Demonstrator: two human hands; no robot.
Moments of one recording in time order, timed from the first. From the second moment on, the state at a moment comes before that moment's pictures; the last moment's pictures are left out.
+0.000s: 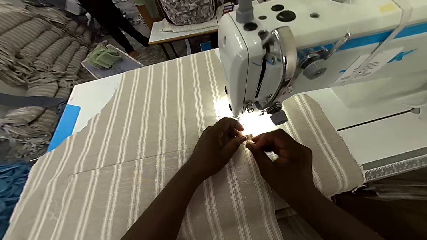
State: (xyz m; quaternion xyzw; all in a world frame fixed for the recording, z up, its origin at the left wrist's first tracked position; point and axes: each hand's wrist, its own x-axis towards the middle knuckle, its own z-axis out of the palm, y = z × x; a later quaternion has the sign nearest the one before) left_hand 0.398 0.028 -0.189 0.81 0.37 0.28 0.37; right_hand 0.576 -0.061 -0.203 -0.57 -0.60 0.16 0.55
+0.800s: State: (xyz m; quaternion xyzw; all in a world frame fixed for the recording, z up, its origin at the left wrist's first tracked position) left_hand 0.398 0.031 -0.197 0.84 0.39 0.27 0.26; right_hand 0.580 -0.102 -0.184 -0.66 -0.55 0.42 0.29
